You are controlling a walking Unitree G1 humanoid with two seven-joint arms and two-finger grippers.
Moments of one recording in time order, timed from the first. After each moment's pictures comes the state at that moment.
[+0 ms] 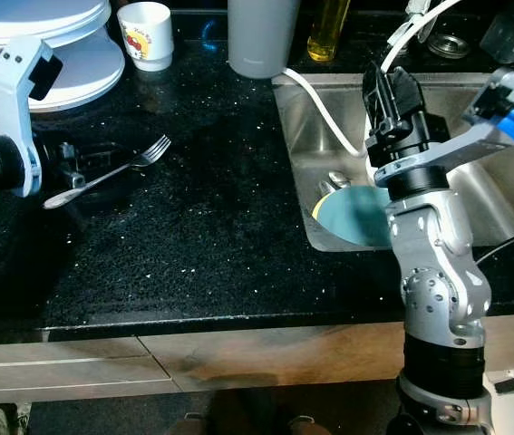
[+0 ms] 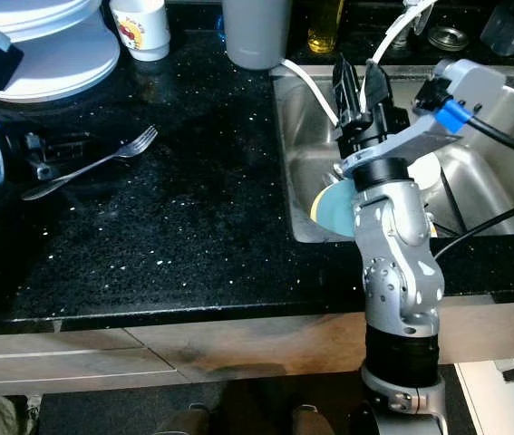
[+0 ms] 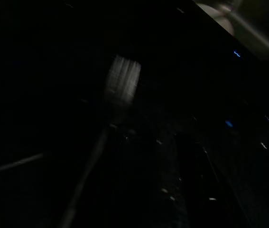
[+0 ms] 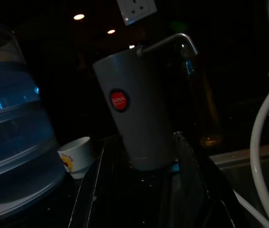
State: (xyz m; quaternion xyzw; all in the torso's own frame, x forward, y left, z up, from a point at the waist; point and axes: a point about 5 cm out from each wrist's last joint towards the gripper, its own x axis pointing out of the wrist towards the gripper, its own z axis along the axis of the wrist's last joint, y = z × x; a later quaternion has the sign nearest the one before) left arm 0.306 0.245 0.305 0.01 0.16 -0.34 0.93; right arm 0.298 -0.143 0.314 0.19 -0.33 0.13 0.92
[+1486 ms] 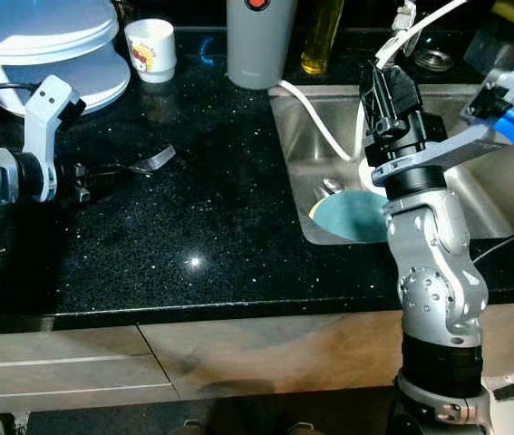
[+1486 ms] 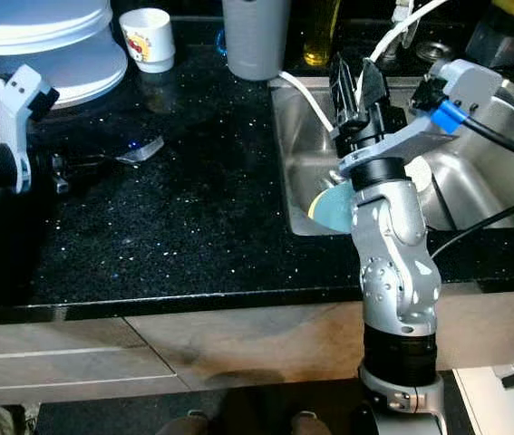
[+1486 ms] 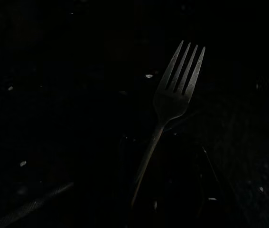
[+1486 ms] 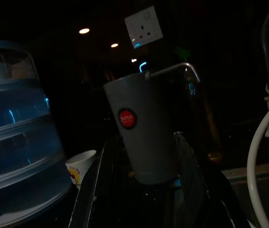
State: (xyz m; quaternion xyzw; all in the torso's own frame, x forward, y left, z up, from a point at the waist) left arm 0.357 0.272 0.266 0.12 0.15 -0.34 0.92; right arm 0.297 -0.146 0.316 0.18 -0.34 0.13 0.92
